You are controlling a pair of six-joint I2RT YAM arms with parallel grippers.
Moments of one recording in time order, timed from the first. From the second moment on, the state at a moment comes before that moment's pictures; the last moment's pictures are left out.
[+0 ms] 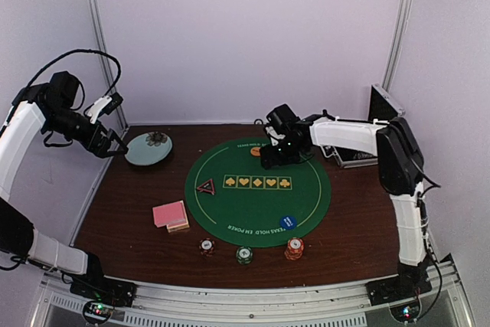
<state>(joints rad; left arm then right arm) 0.05 1.29 1.49 -1.28 0.52 0.56 0.64 2.22 1.81 -0.58 0.04 0.29</state>
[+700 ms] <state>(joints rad) 0.05 1.28 1.49 -1.28 0.56 0.53 0.87 1.93 1.30 -0.59 0.14 0.29</state>
